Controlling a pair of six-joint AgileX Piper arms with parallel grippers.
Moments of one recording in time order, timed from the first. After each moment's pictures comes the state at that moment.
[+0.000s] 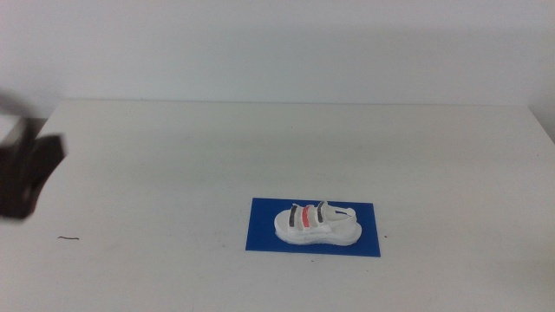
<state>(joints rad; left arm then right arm) 0.13 0.63 -0.61 -0.77 0.54 0.73 0.03 0.00 0.00 -0.04 0.20 0.28</state>
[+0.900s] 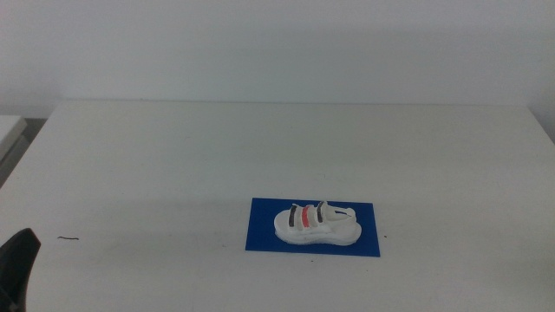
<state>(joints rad) 0.03 0.17 -0.22 -0.33 0.37 0.12 0.03 0.00 0.00 -0.04 0.20 0.28</state>
